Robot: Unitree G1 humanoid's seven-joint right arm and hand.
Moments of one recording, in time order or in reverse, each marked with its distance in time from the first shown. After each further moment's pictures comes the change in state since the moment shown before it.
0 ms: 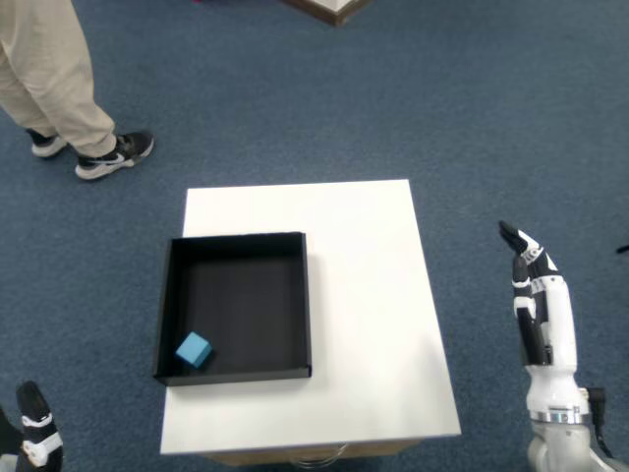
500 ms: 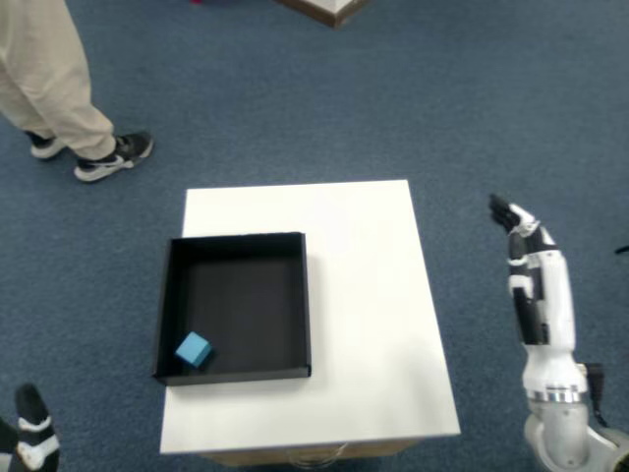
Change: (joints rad) arm -0.049 -0.080 -0.091 -0.182 -0.199 0.069 -0.108
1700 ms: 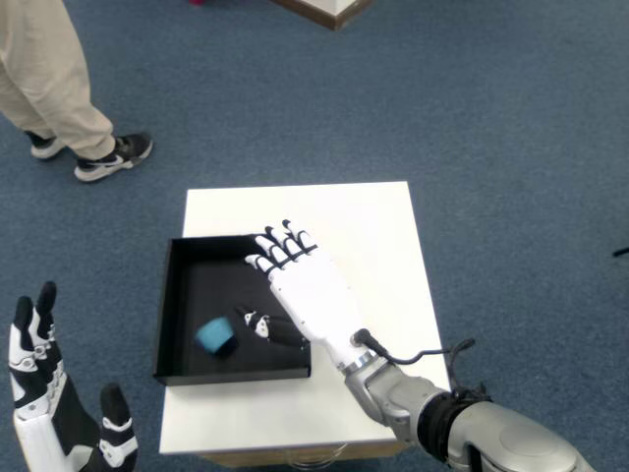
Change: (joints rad) arm -0.302 0.617 0.175 0.204 -0.644 1.305 0.076
